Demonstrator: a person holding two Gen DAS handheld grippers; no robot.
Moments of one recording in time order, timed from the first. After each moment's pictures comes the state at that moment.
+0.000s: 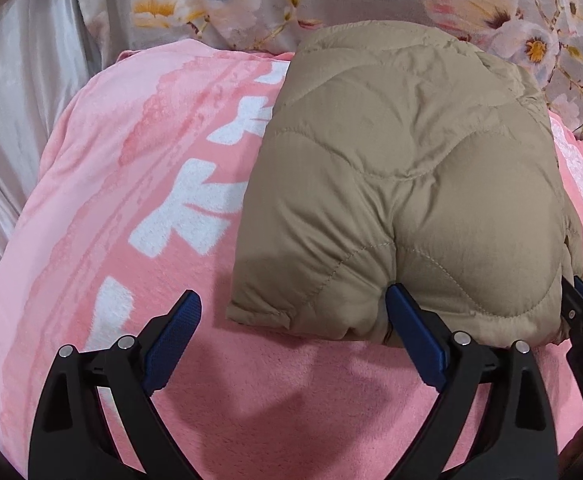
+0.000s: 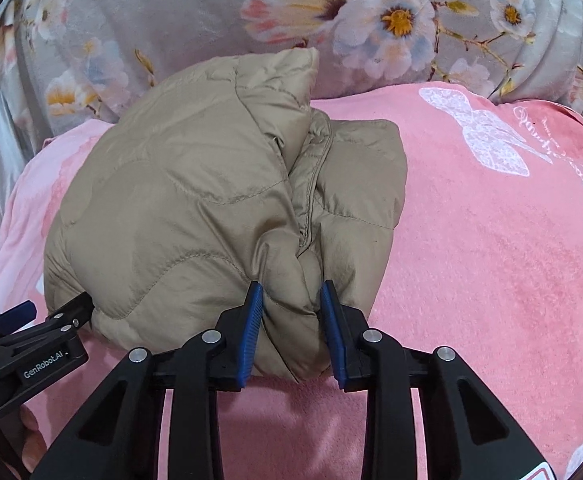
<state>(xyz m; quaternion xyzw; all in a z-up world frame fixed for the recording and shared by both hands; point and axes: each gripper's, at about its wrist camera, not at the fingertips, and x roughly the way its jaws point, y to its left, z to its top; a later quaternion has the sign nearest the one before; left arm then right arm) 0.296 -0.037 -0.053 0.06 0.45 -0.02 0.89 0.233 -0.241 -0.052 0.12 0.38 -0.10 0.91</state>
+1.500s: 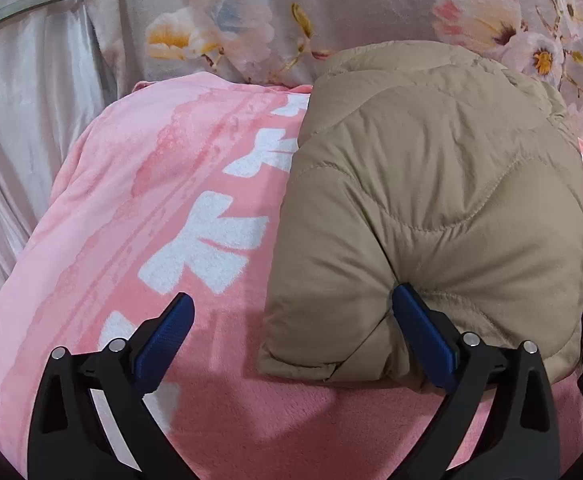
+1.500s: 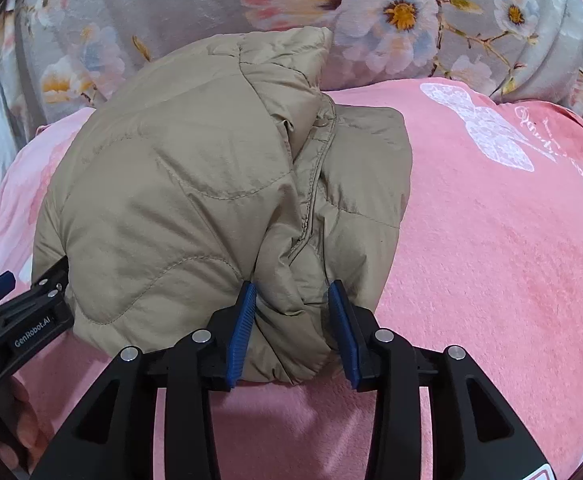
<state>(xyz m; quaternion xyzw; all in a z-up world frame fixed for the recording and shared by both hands) 0.305 -0.028 -0.065 0.08 0.37 0.01 0.93 0.238 -0.238 -0.069 0.12 0.38 -0.11 0.91</state>
